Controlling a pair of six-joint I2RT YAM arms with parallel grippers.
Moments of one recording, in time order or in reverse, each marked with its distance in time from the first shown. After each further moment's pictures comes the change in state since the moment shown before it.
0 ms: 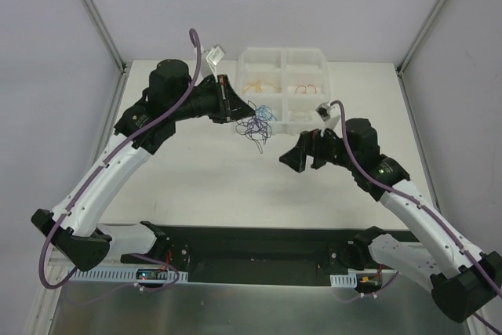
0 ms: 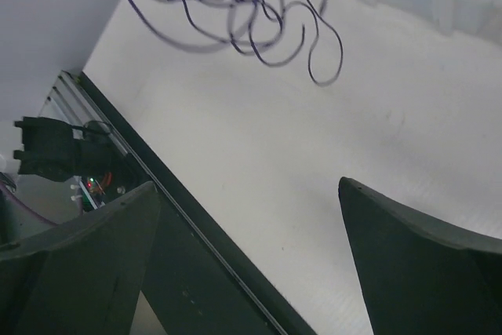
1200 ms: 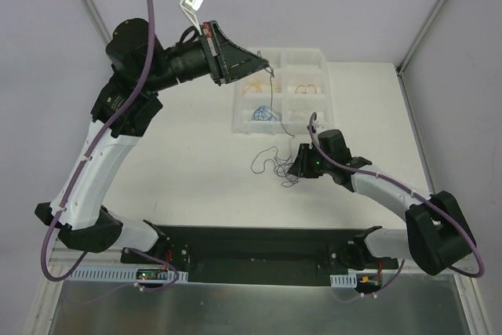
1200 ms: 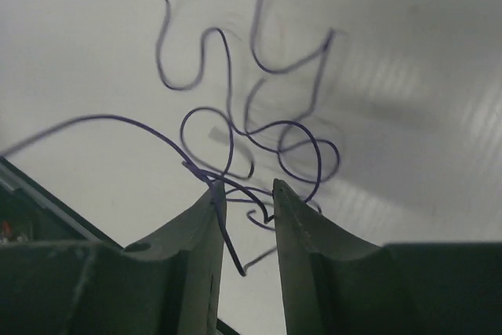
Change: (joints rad) left arm -0.041 0.149 0.511 0.097 0.130 -0.082; right arm -0.004 0.379 -0.146 0.270 0.125 0.110
